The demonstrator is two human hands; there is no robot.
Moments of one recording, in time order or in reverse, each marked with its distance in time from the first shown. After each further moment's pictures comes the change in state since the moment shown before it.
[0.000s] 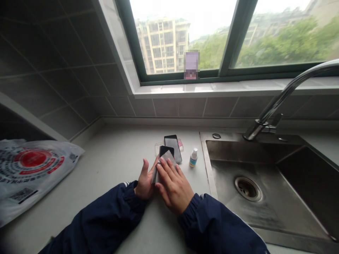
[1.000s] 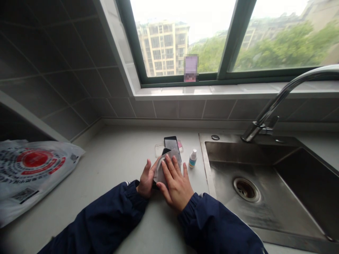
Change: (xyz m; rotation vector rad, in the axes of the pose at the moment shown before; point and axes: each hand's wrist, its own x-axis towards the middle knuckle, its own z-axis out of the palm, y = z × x) left_hand 0.008 -0.003 -0.004 0.090 0.000 0.093; right_hand 0.000 0.003 0.004 -0.107 -0.013 0.096
